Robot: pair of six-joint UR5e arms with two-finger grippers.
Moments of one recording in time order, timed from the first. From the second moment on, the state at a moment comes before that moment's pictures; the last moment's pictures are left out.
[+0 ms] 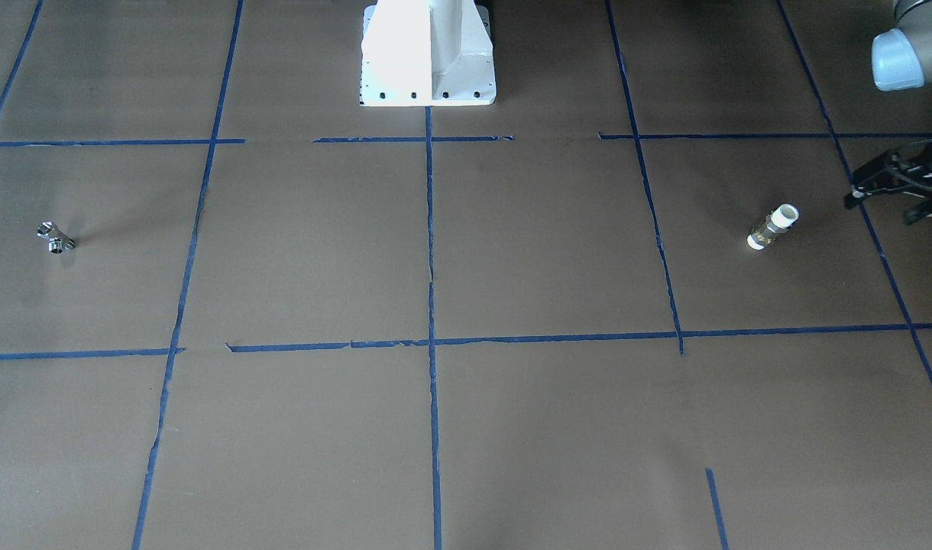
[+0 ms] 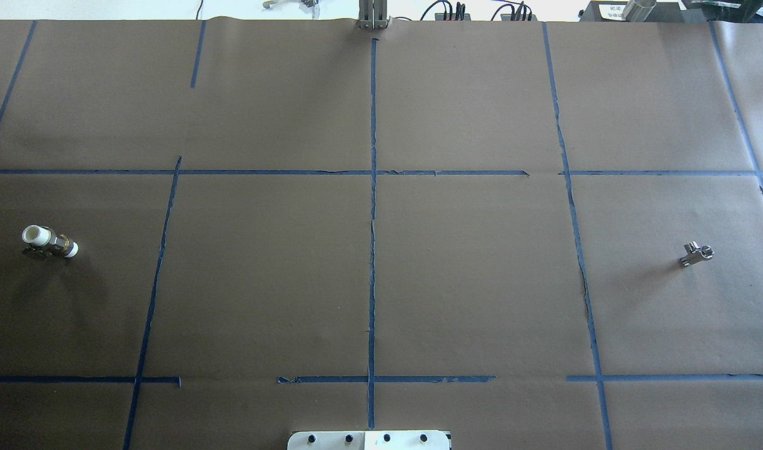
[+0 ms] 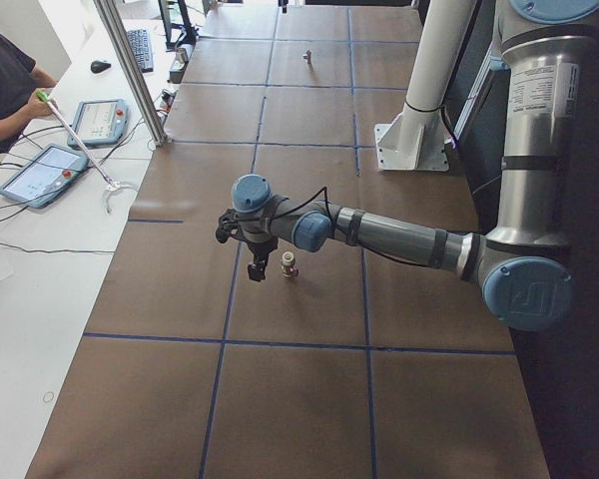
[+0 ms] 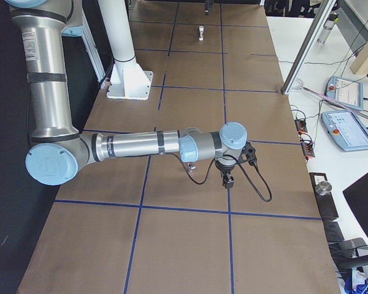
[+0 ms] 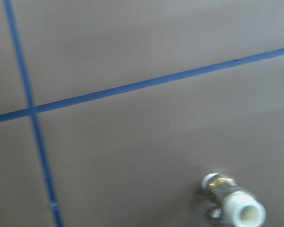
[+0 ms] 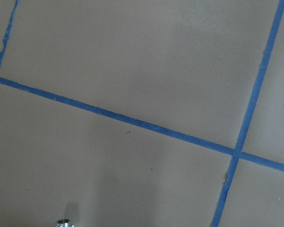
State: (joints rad) left arm -1.21 -1.55 -1.80 -1.75 -2.38 -0.23; right arm 1.45 -1.50 1.59 -1.44 2.43 -0.06
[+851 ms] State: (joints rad) left arm -1.01 -1.55 -1.83 -1.82 -2.22 -0.37; right arm 1.44 -1.50 1.55 -1.38 2.44 -0.05
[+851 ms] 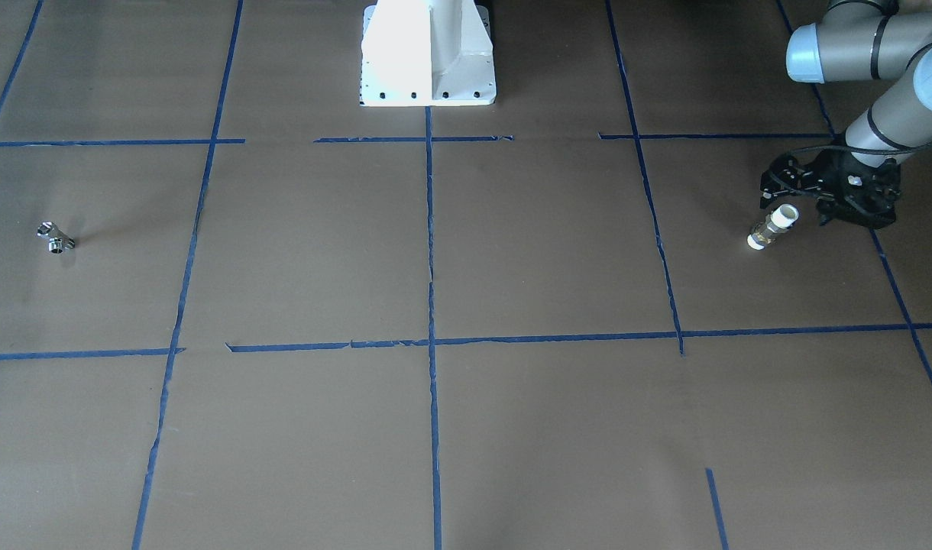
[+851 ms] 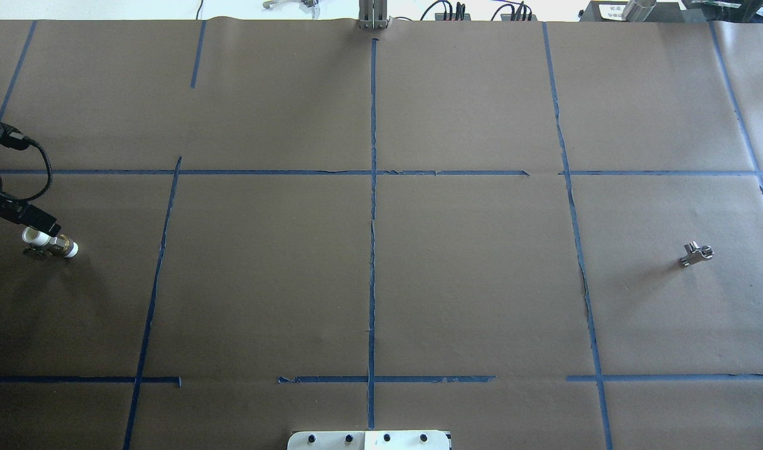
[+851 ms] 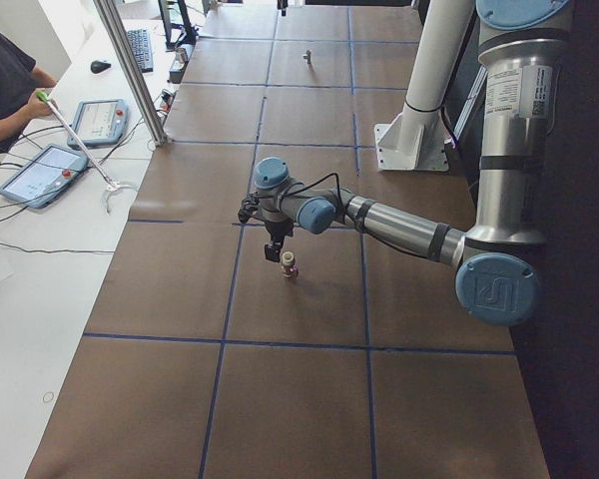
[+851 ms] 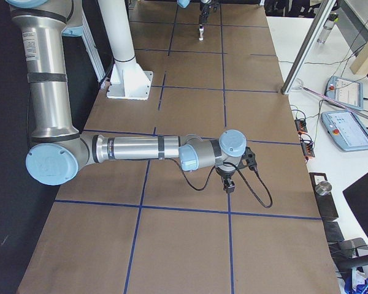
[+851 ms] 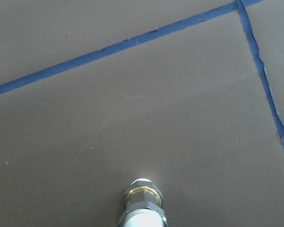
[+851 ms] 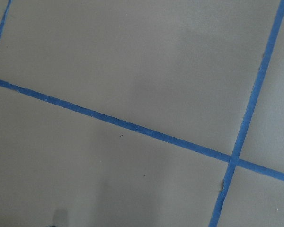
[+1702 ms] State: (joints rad) left arm -0.97 -1.54 -1.77 -1.88 -2.19 -0.37; right arm 1.44 -1.50 1.55 -1.38 2.44 -0.05
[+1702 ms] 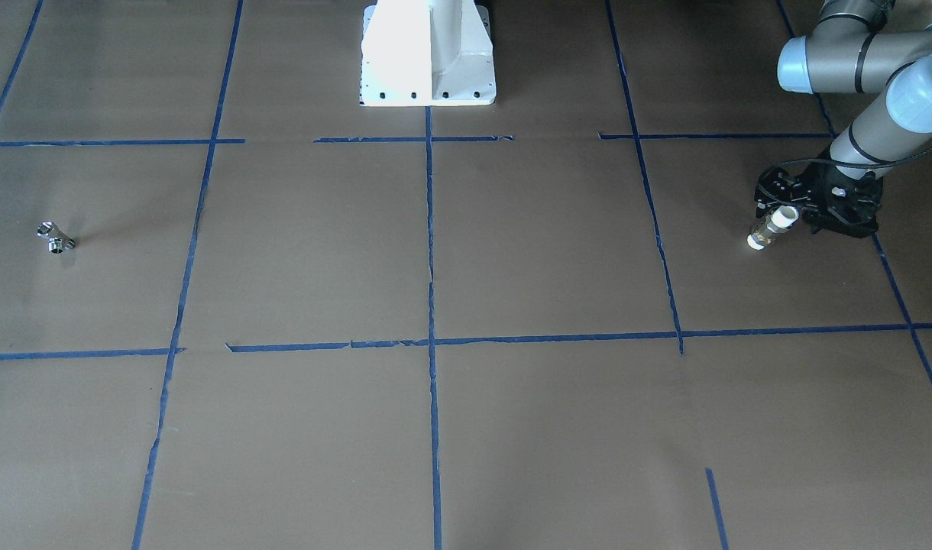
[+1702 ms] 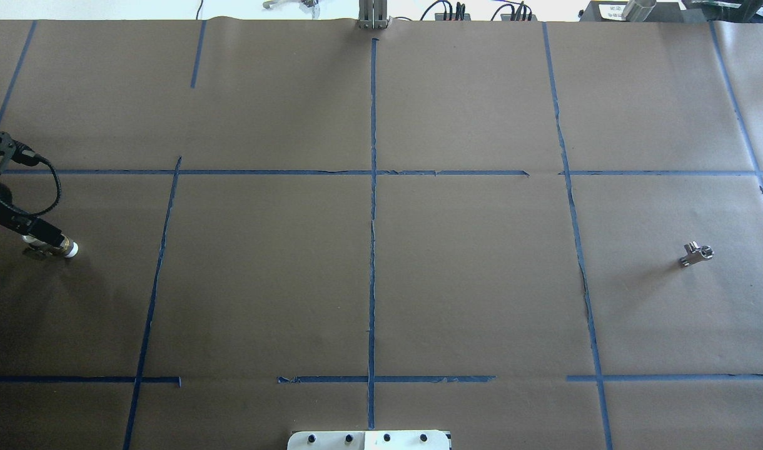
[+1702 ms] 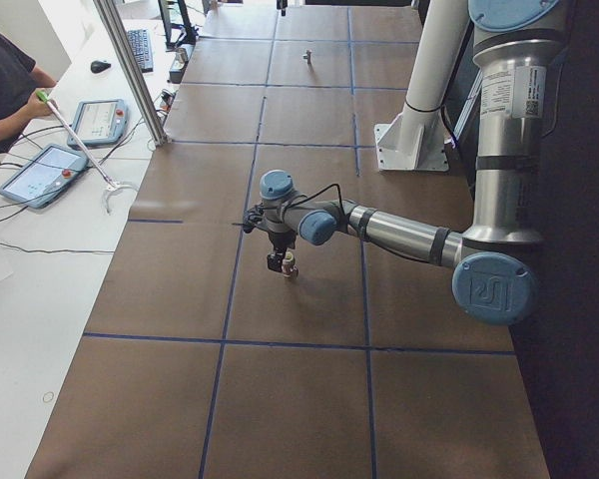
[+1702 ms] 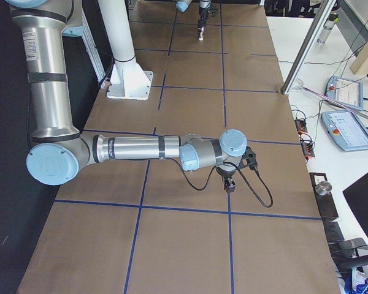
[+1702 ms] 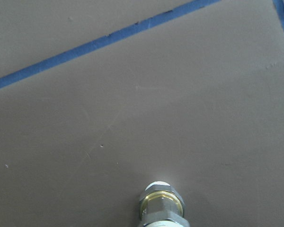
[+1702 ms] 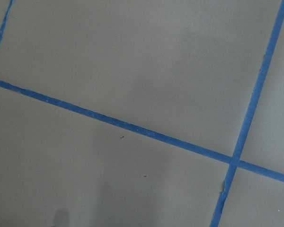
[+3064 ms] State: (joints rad) left arm -0.97 -1.54 -1.77 -1.88 -2.20 -0.37; right arm 1.44 -1.50 1.55 -1.38 2.44 -0.05
